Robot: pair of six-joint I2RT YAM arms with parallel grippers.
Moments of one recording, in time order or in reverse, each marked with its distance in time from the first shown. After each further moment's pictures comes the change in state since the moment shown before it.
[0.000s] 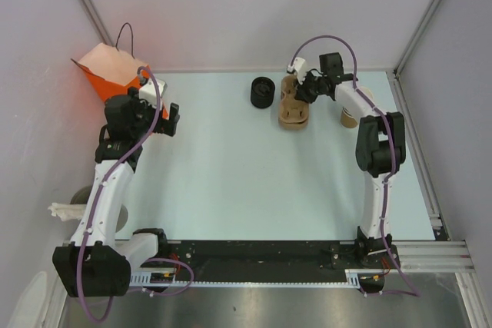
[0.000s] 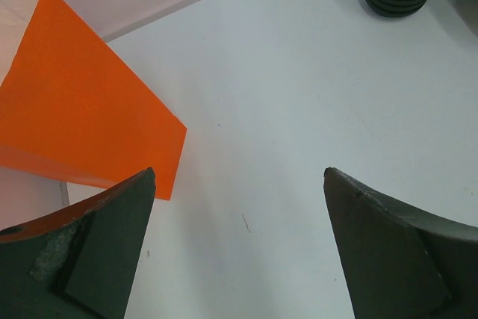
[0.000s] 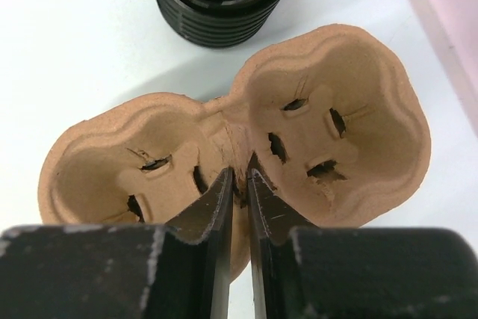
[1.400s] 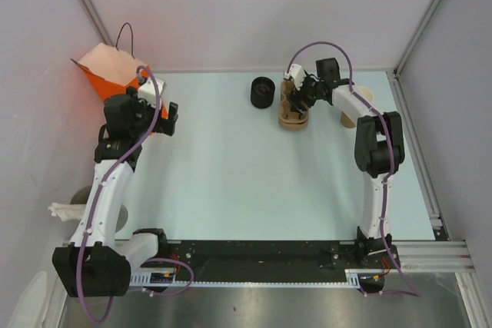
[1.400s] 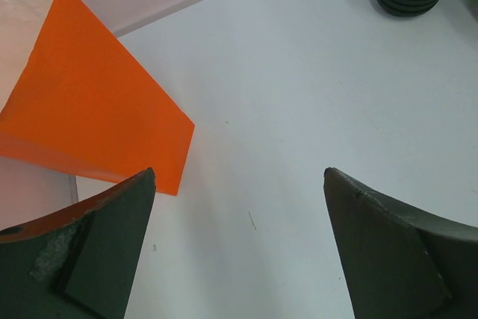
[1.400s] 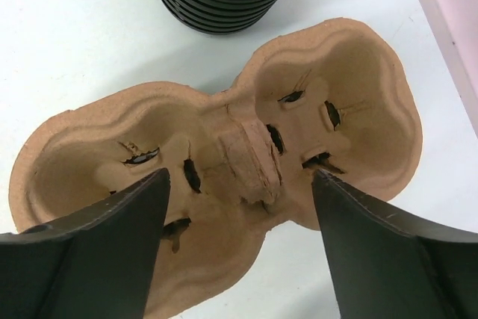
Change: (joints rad) left arm 0.000 0.000 0.020 -0.020 -0.031 0.002; right arm 0.018 -0.023 -0.081 0.067 0.051 -0.043
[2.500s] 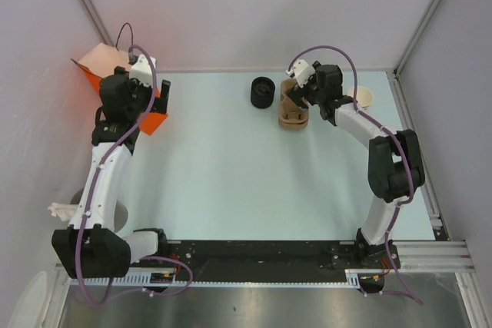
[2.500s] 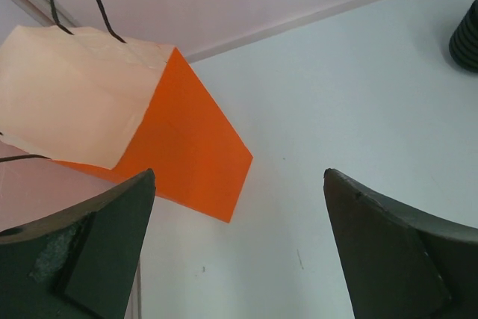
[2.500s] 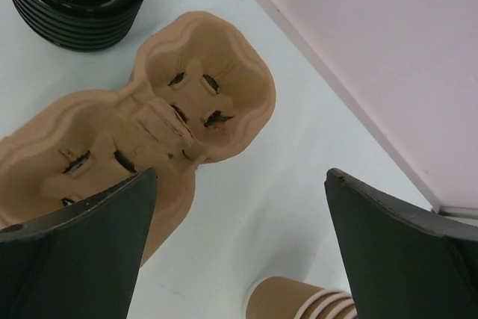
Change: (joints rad) left arm 0.000 0.130 0.174 0.054 -0.162 0.006; right arm 0.089 -0.316 -0.371 0.405 0.467 0.161
